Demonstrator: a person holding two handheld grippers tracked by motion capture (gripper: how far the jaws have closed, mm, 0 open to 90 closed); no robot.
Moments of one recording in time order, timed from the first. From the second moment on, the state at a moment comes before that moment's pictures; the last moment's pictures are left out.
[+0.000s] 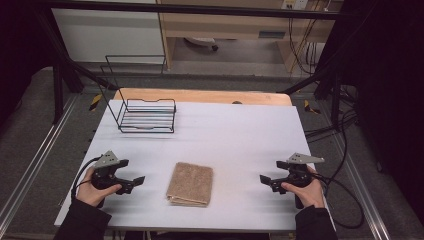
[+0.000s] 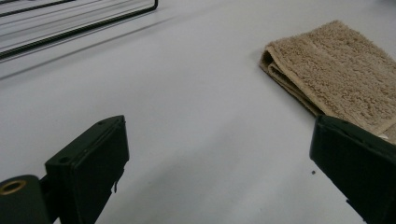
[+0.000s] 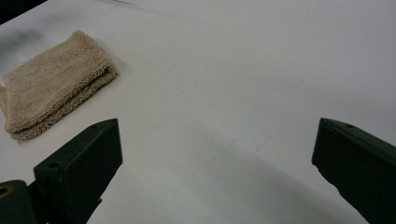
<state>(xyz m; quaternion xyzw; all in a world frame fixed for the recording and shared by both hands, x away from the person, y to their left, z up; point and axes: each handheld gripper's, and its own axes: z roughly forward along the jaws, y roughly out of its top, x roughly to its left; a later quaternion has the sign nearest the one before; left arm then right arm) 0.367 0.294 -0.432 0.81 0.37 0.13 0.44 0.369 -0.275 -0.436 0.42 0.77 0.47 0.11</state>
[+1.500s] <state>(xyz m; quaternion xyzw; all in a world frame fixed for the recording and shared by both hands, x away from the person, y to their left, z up) 0.336 0.185 -0.446 0.85 0.36 0.03 0.38 0.365 -0.247 -0.431 0.40 0.79 0.46 0.11</state>
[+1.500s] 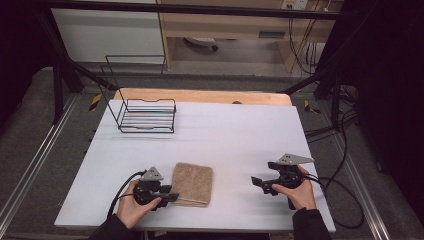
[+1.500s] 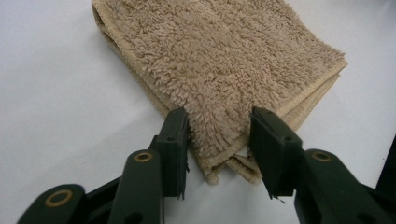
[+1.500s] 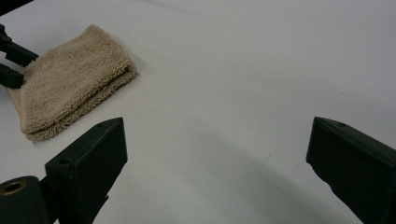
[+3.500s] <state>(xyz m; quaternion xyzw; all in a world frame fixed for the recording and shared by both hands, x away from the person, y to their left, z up) 0.337 0.179 -0.443 0.86 0.38 0.03 0.35 0.414 -0.100 -0.456 0.38 0.83 0.42 0.01</state>
